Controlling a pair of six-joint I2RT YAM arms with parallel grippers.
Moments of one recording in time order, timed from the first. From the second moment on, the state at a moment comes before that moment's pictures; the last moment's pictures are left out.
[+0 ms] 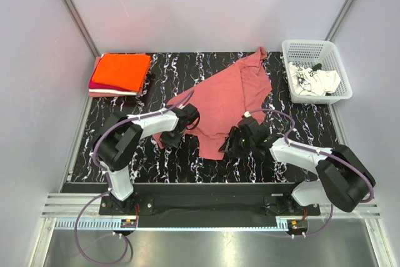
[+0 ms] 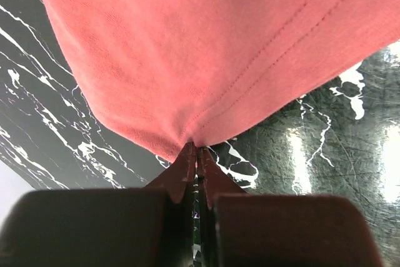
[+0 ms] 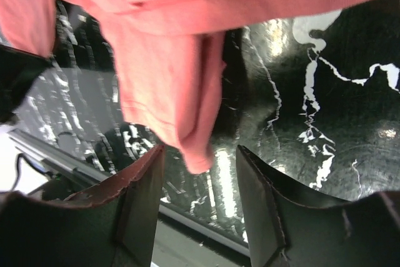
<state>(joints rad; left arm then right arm) -0.68 1.82 1.10 -0.85 -0.39 -0.27 0.67 1.34 0.57 -0.10 -0.15 0.99</state>
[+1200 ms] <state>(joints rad) -0.22 1.74 2.16 -1.02 0.13 -0.41 0.33 1.54 2.04 -1.07 0.46 0.45</state>
